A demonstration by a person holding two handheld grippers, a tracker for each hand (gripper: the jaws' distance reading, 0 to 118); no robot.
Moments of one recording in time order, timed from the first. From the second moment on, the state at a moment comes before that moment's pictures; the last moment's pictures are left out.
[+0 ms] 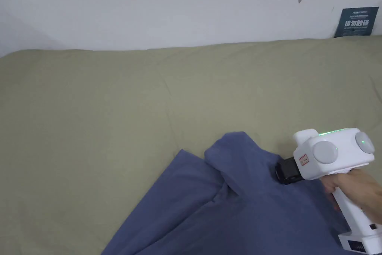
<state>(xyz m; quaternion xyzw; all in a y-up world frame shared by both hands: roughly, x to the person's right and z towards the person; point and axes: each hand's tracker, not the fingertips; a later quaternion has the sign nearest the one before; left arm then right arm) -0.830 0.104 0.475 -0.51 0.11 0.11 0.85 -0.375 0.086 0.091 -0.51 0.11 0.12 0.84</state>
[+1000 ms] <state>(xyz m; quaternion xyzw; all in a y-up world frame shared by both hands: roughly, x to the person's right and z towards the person) -0.800 0.457 0.400 -0.23 0.13 0.04 0.96 -0.268 0.531 0.338 -0.12 0.09 0.07 0.99</state>
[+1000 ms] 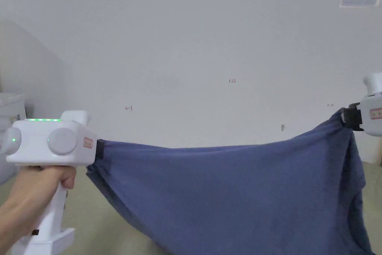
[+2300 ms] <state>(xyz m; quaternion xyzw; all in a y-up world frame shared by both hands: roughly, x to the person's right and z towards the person) -0.777 0.605 0.157 -0.17 0.21 -0.04 0.96 -0.290 0.638 0.094 -0.09 0.02 0.02 1.00</state>
